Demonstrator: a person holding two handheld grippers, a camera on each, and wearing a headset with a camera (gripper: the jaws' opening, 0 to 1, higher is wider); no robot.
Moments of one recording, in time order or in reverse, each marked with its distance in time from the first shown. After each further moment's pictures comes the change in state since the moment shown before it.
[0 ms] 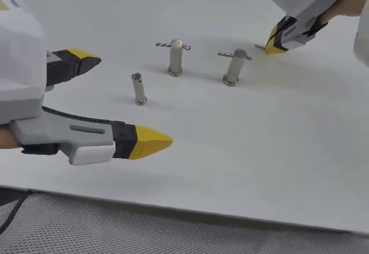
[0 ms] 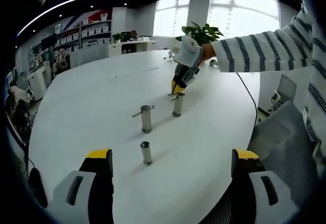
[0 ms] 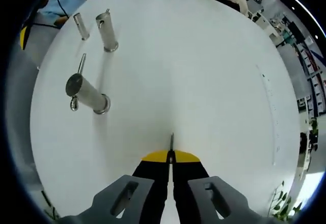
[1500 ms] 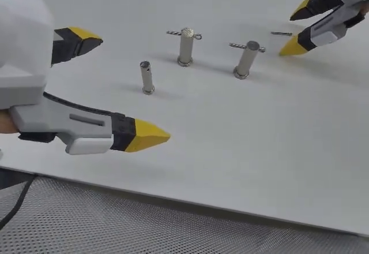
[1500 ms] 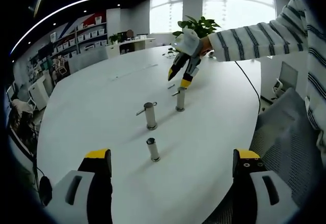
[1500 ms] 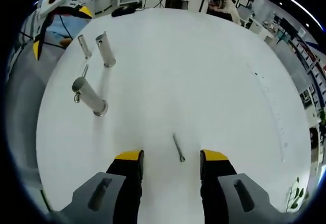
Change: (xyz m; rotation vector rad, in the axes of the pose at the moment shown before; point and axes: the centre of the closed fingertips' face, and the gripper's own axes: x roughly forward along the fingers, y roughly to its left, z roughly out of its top) left arm -0.005 0.005 -0.005 0.088 0.047 0.038; right arm 0.005 -0.020 -0.007 0.077 -0.176 0.069
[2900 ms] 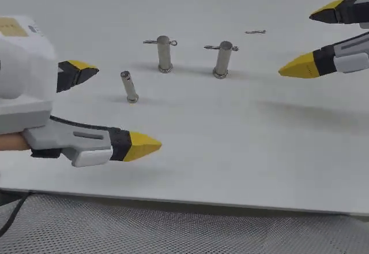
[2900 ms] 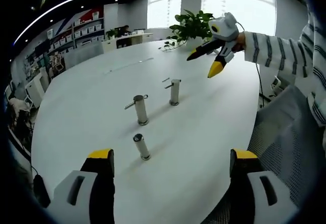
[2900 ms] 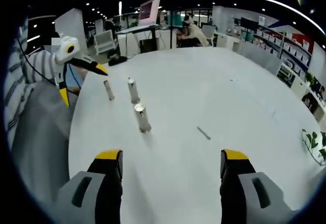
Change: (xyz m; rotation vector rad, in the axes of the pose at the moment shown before) left arm 0.016 -0.022 -0.007 -0.005 0.037 -0.028; right arm -0.079 0.068 0.003 0.281 -0.335 -0.082
